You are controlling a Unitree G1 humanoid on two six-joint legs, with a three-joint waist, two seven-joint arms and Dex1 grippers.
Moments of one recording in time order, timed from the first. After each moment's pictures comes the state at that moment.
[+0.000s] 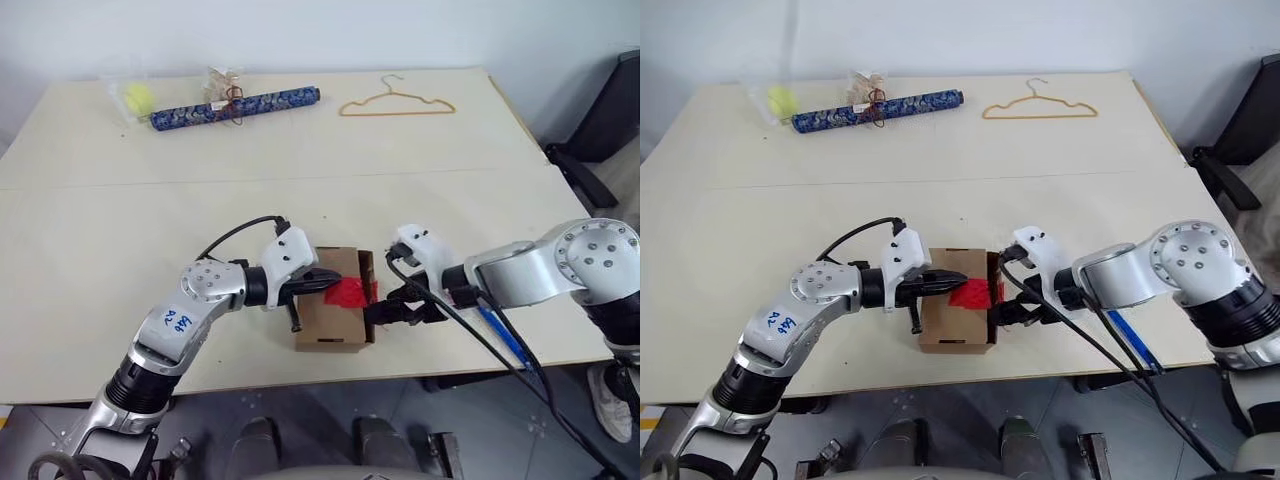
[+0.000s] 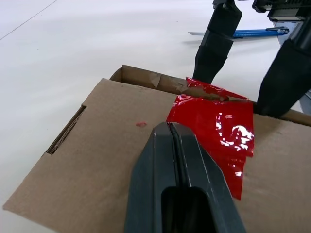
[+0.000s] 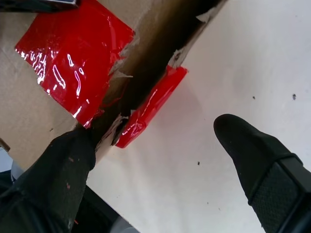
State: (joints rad) left arm -0.48 0.53 -0.25 -0.34 -0.29 0.64 -0.75; right arm -0.88 -0.95 0.46 -0.15 1.97 1.32 -0.45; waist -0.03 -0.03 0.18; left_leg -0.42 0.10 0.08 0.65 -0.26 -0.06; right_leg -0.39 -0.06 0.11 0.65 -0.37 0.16
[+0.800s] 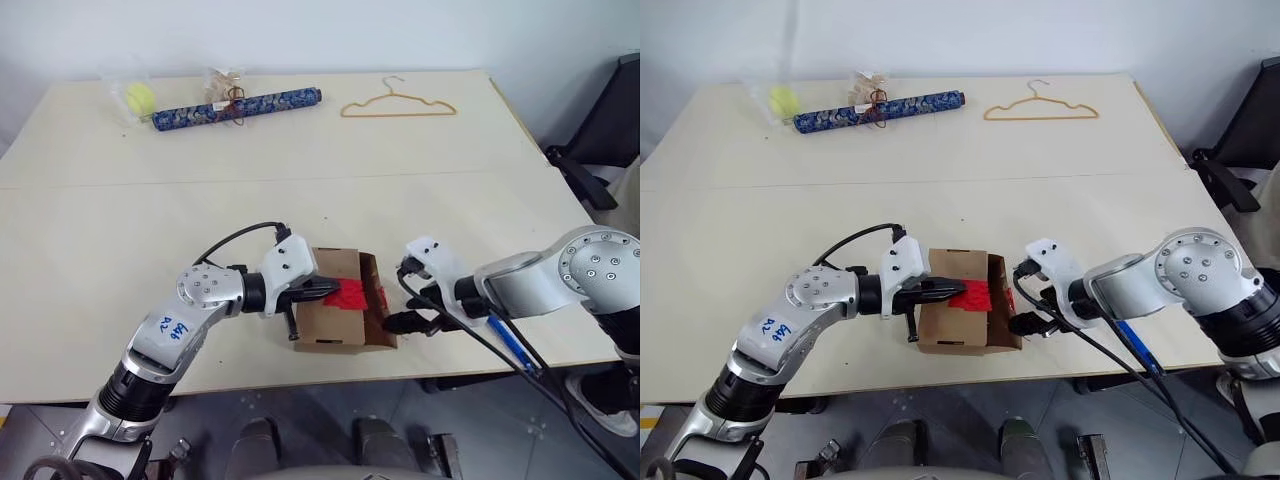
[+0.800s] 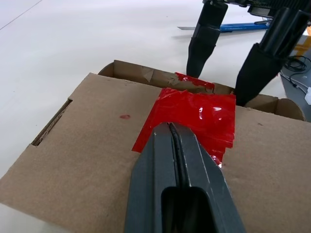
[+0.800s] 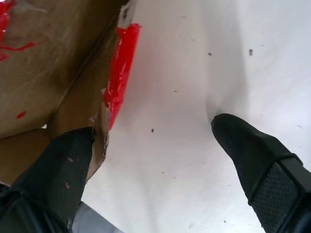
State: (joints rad) left arm -0.44 0.55 -0.25 -0.39 -0.30 0.66 -0.76; right arm -0.82 -1.01 0.42 -0.19 1.78 1.40 -0.36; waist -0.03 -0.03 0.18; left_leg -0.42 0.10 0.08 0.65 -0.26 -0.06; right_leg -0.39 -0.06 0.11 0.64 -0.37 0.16
